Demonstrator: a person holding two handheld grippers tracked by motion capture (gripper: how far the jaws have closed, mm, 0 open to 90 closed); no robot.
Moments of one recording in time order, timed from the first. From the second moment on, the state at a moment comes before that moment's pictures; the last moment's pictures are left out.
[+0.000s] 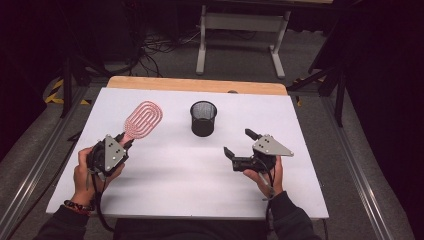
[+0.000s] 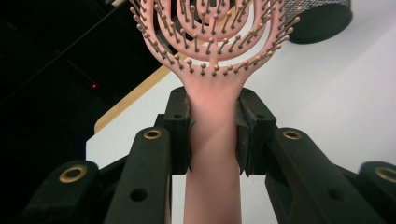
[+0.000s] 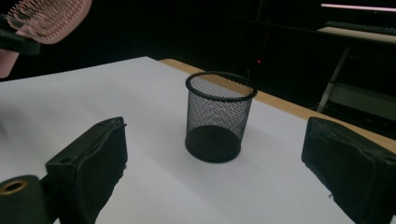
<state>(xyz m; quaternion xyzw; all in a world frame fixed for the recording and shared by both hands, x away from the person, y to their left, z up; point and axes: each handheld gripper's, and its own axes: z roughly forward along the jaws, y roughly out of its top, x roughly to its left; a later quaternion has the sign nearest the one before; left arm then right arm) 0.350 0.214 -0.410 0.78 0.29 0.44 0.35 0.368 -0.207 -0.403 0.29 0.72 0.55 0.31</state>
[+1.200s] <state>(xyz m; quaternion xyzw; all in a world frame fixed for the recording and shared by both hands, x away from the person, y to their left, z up) 0.338 0.110 -0.432 0.81 0.16 0.41 0.40 0.380 -0.130 -0.390 0.25 0.74 0.61 0.16</state>
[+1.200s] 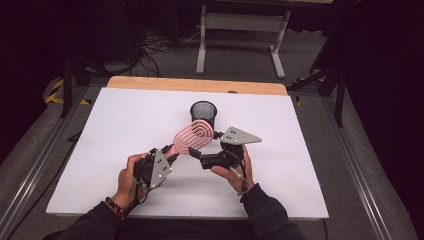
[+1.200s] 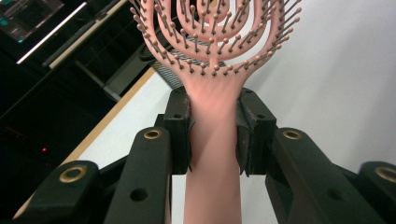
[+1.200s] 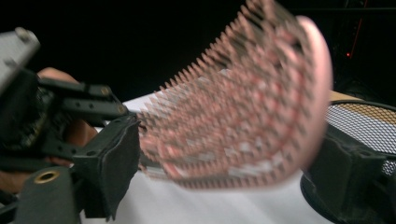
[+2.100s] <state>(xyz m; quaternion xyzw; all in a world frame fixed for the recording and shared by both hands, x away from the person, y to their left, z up) 0.346 0.098 -0.445 0.81 0.16 0.39 0.40 0.370 -0.136 -0.390 0.25 0.71 0.65 0.13</state>
